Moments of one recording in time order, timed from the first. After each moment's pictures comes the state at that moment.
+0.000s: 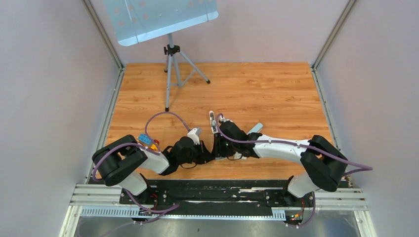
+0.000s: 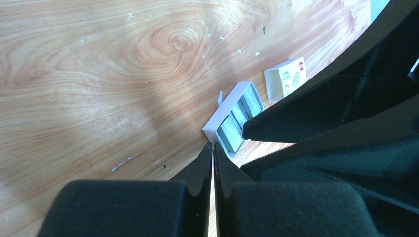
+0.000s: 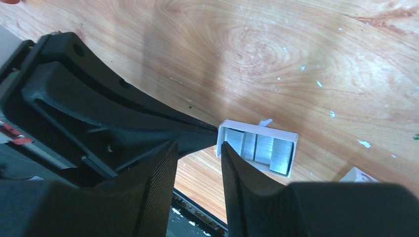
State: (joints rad) left arm -0.88 1.53 0.26 0.77 0.12 -0.88; right arm 0.95 1.48 0.76 -0.13 -0.07 0.77
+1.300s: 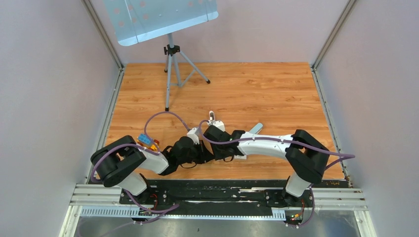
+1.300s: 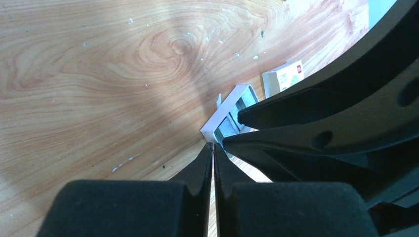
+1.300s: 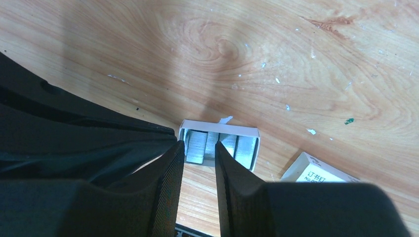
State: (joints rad) left arm -0.88 1.51 0.26 0.76 0.11 -0.88; right arm 1.06 1.64 0.98 -0.45 0.20 0.64
